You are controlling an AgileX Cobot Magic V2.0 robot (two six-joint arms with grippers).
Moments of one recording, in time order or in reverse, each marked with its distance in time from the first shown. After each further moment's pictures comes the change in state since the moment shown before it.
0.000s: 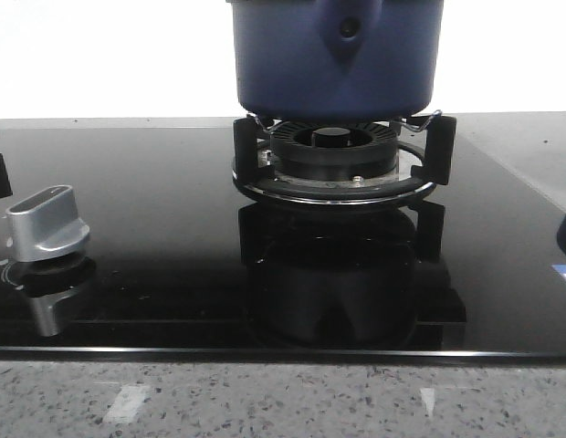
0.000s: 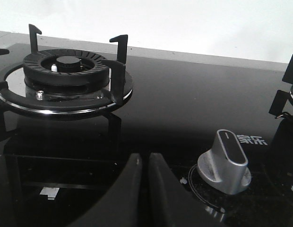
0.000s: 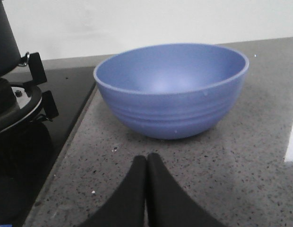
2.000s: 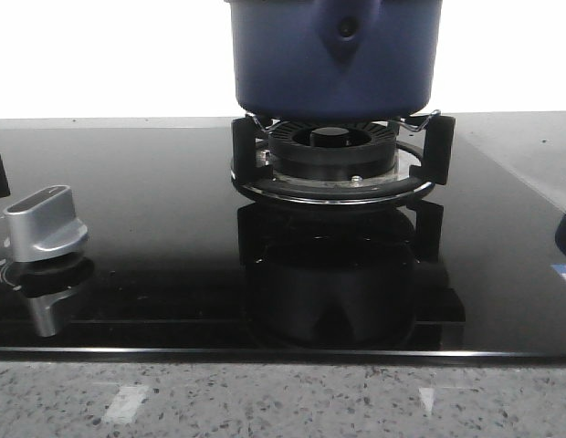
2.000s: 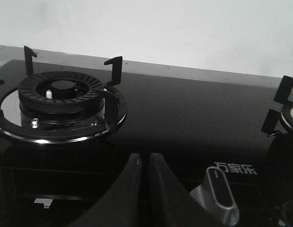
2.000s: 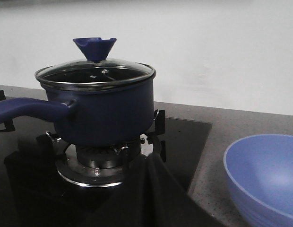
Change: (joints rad) left arm -0.006 0.121 -0.085 -0.033 -0.055 0.026; right arm 0.167 0.088 -0.268 0.999 0.165 -1.041
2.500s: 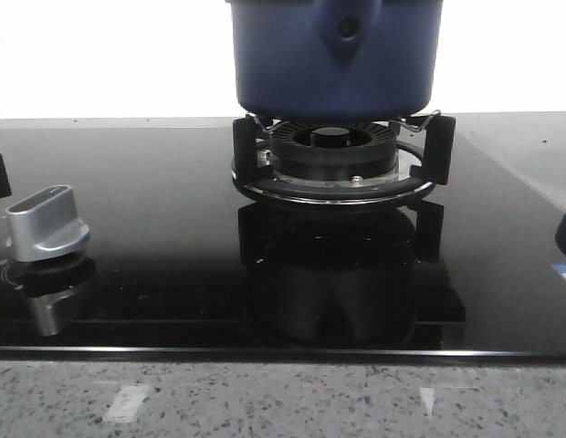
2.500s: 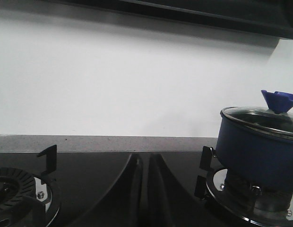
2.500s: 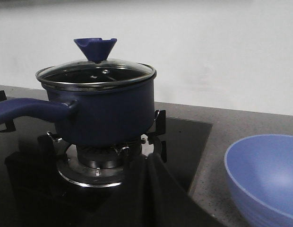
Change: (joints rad) left arm -0.002 0.120 -0.215 -1.310 0.070 1.292; right arm 0.000 0.000 0.000 0.000 0.000 0.001
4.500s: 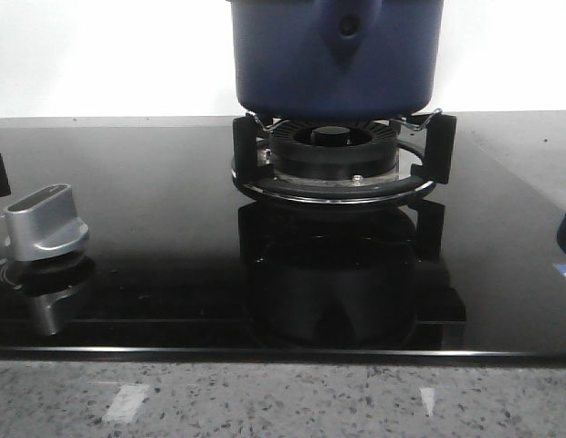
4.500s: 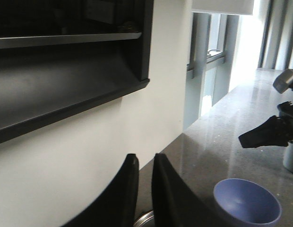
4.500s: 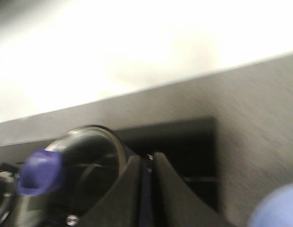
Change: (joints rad) left arm 0.108 1.226 -1.424 0.060 0.848 -0.136; right arm -0.354 0.993 -1.040 -0.154 0.587 0.565
